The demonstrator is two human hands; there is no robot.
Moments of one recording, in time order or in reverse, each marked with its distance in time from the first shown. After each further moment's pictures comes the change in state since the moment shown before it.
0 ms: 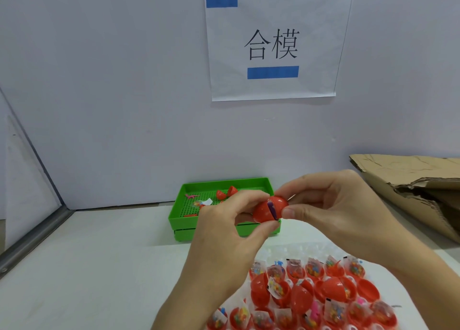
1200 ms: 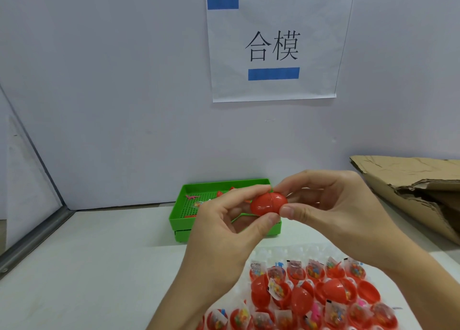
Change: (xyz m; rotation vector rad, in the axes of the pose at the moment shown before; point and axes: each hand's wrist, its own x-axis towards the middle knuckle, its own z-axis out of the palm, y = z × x) left_hand 0.002 0.007 -0.004 -0.407 -0.034 -0.148; right_hand 0.000 0.001 0.003 0.148 0.003 -0.065
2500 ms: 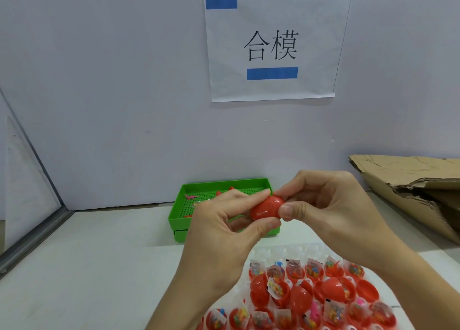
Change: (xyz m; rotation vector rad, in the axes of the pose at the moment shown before) left_hand -0.001 0.005 0.001 0.076 0.013 0.024; right_hand -0.001 -0.001 0.007 -0.020 0.063 0.058
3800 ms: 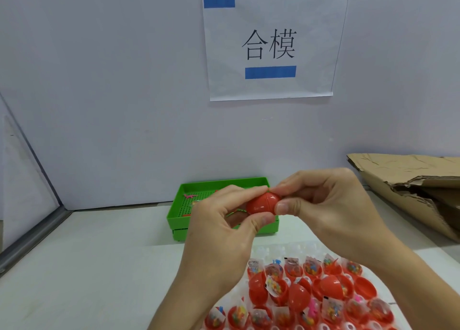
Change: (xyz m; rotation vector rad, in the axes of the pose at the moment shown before) left_hand 0.000 0.003 0.004 0.114 0.066 0.044; right_hand 0.001 -0.002 0.004 -0.009 0.033 -0.054
